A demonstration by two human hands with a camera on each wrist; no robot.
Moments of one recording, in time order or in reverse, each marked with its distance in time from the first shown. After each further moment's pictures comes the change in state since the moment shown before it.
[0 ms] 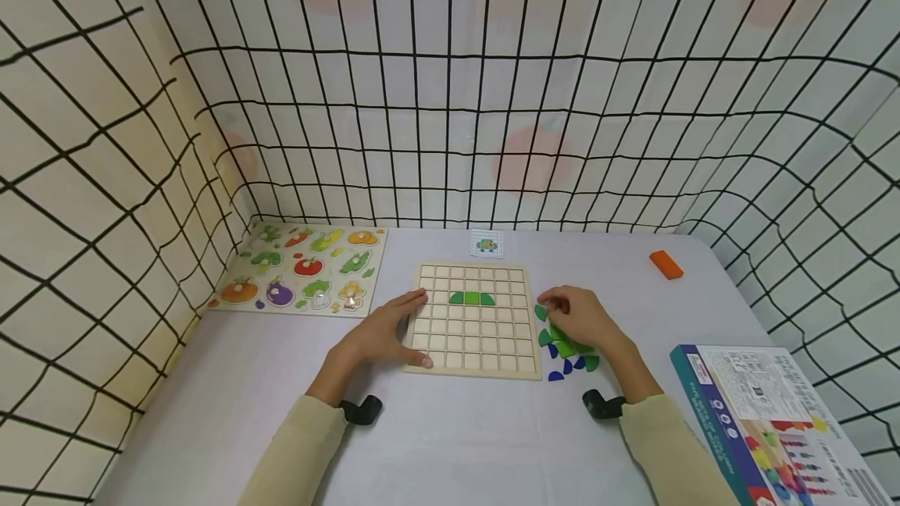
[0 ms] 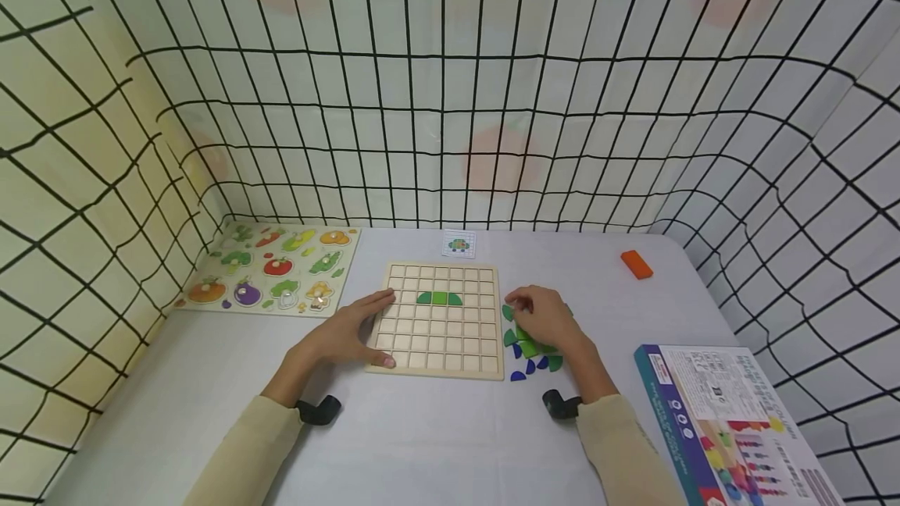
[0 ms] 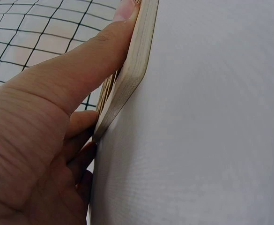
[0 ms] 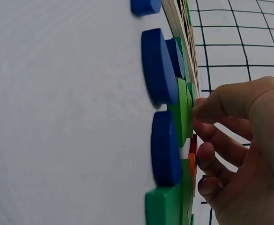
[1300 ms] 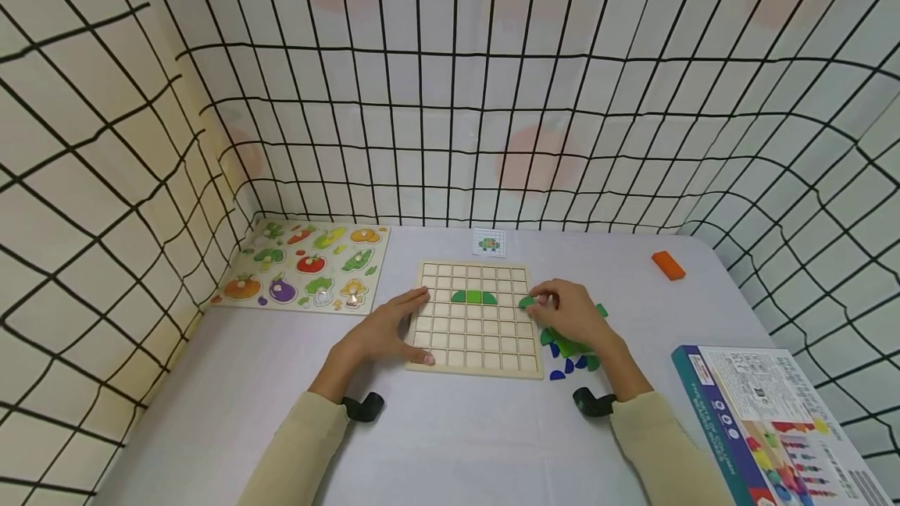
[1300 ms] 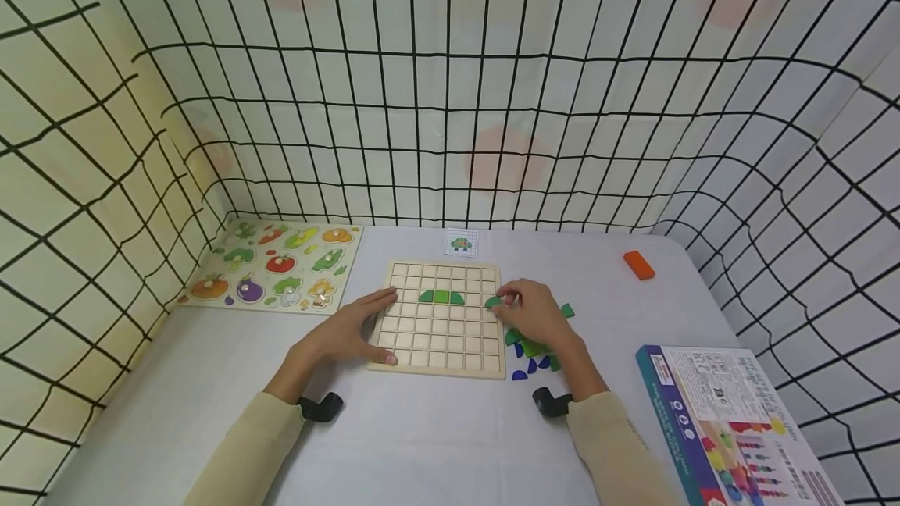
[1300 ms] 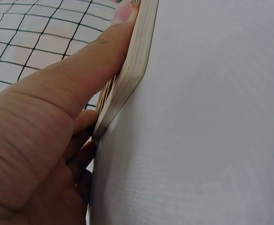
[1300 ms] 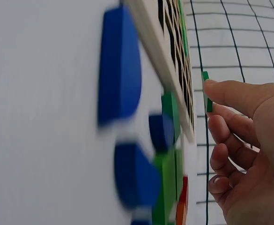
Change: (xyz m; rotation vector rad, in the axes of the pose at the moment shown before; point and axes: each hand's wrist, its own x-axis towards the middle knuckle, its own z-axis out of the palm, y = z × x) left_hand 0.003 -0.006 0.003 -0.021 0.003 -0.015; right_hand 0.005 -0.019 0.006 0.085 0.025 -0.052
